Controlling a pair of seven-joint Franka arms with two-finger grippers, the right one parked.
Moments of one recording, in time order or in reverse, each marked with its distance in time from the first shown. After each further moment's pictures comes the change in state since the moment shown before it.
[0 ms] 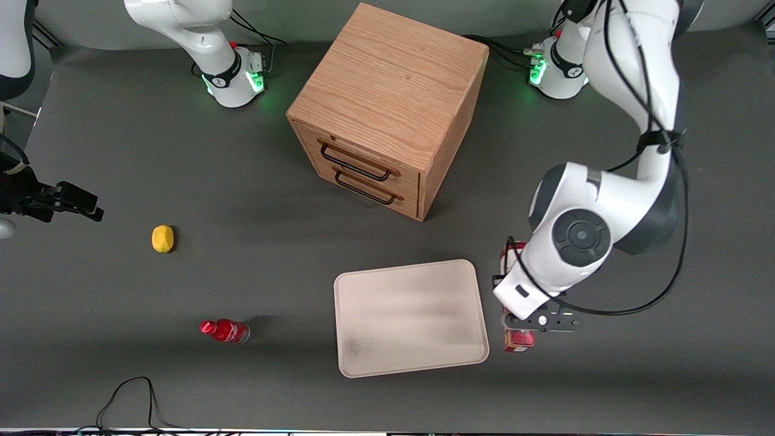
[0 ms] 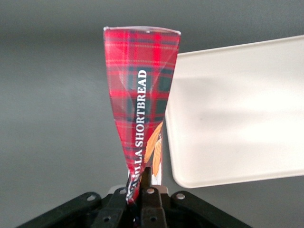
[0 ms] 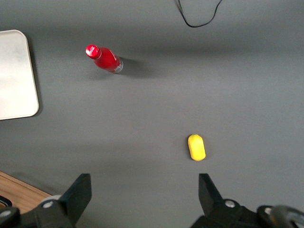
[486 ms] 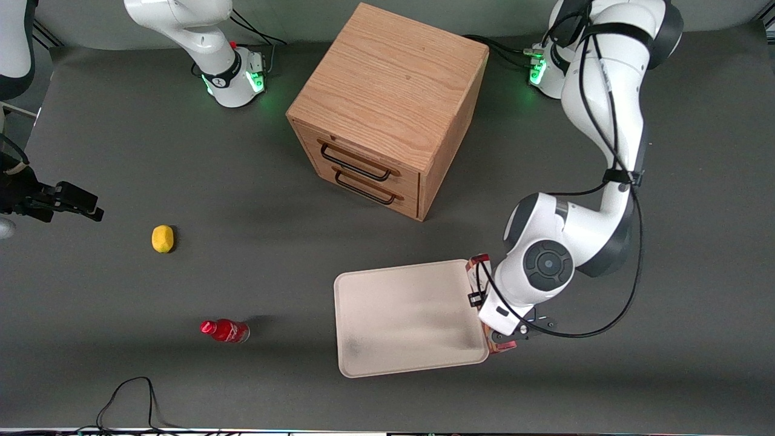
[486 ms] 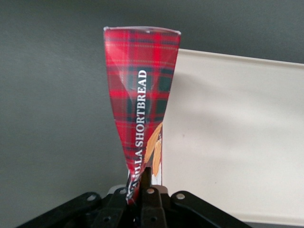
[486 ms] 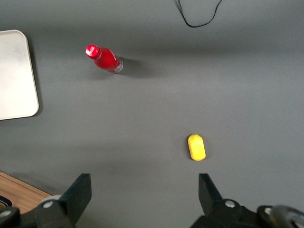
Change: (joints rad) arm 0.000 0.137 -0.032 0.041 -0.034 0.101 -0.228
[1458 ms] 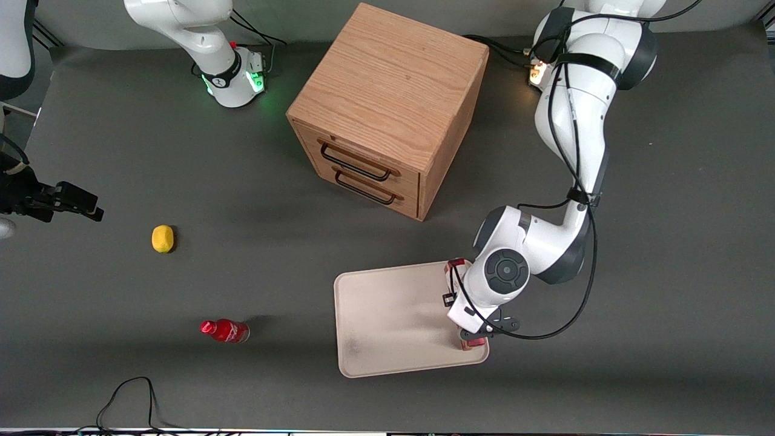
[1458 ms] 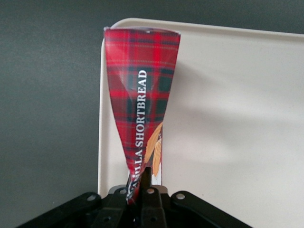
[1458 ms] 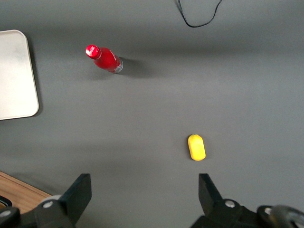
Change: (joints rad) arm -0.041 0.104 -0.015 0.028 0.002 0.089 -0.007
